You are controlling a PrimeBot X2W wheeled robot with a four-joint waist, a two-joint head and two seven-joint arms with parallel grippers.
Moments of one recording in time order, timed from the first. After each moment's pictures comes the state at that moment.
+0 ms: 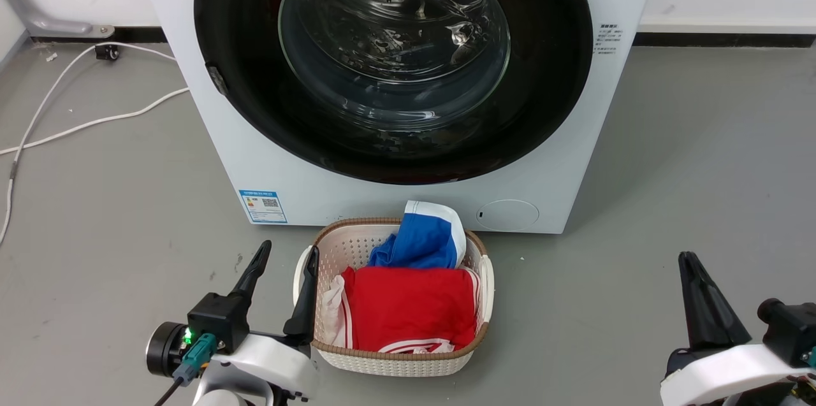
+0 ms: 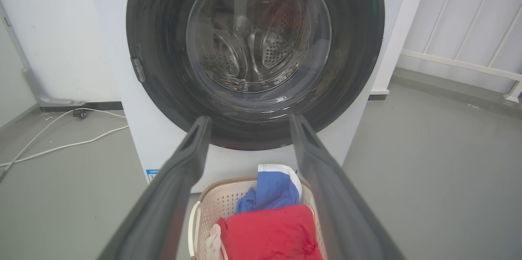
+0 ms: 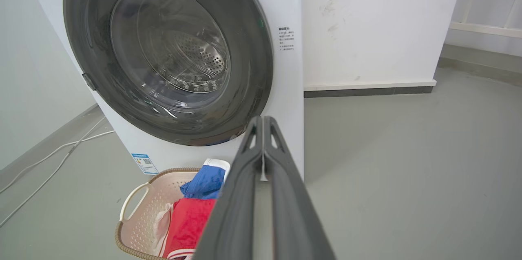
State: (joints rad) left arm -0.10 0.09 -0.12 0.25 -0.17 -0.12 -0.26; right arm 0.07 -0.05 -0.08 -0.05 0.16 0.13 -0.05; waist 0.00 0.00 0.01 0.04
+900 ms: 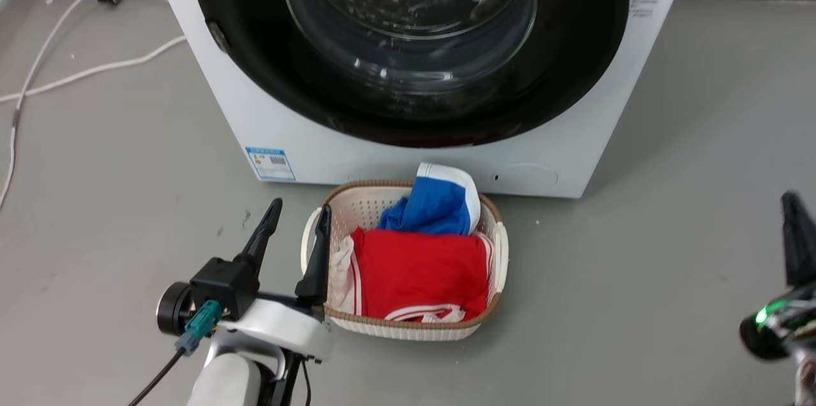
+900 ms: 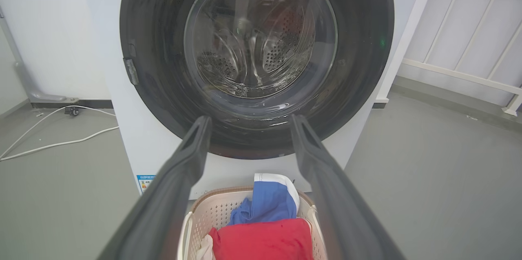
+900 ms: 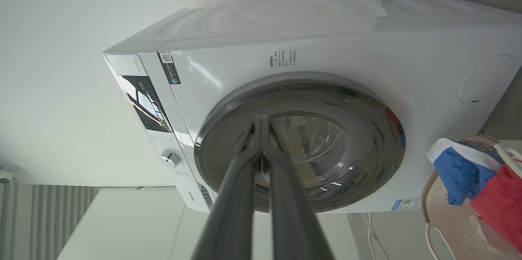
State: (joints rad) left arm -0.18 0.07 -0.13 0.23 -0.19 -0.13 -0.26; right arm -0.17 -0.14 -0.30 0.26 1.76 0.13 0.21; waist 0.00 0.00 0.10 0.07
